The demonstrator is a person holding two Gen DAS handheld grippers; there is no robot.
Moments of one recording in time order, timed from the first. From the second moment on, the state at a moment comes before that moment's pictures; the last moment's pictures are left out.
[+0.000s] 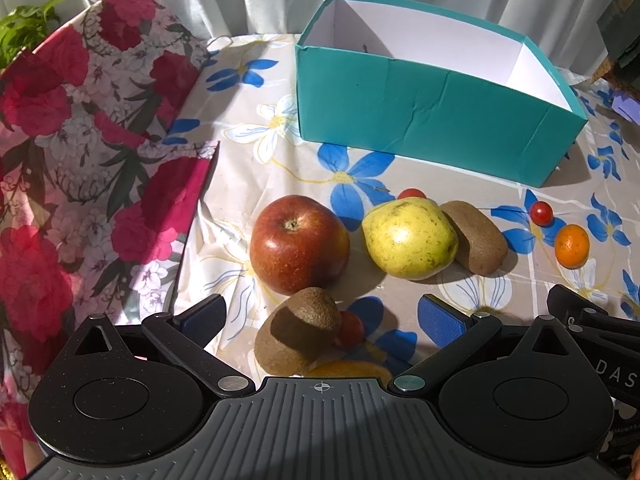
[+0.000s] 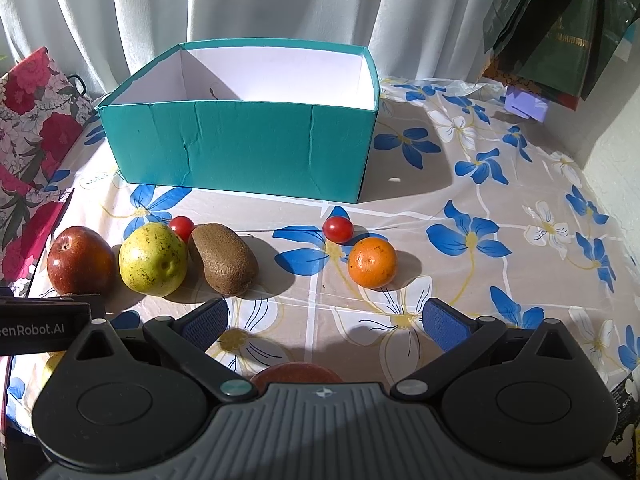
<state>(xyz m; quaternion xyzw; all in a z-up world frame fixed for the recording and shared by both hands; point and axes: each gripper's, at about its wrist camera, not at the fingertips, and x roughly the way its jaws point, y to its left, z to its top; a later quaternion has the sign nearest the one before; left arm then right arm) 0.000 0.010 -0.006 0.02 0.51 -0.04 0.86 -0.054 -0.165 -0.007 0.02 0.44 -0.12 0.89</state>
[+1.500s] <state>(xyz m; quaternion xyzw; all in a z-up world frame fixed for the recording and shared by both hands) -0.078 0.015 -0.039 0.03 0.44 -0.11 0.89 -0.070 -0.201 -0.020 0.05 0.41 -0.09 0.91</state>
